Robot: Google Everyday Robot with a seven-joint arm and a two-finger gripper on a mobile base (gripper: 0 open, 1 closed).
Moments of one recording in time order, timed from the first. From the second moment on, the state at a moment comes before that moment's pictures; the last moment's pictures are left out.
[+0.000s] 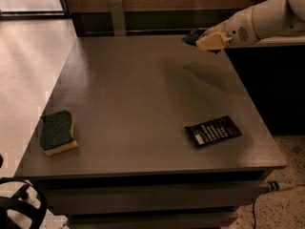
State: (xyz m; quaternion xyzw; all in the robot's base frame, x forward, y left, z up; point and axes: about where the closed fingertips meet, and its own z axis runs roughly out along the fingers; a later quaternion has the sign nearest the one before) arm 0.688 -0.162 0.923 -0.43 0.77 0.21 0.42
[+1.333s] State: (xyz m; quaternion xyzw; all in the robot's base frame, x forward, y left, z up) arm 0.576 -0.068 0.875 -0.51 0.72 0.31 0.36
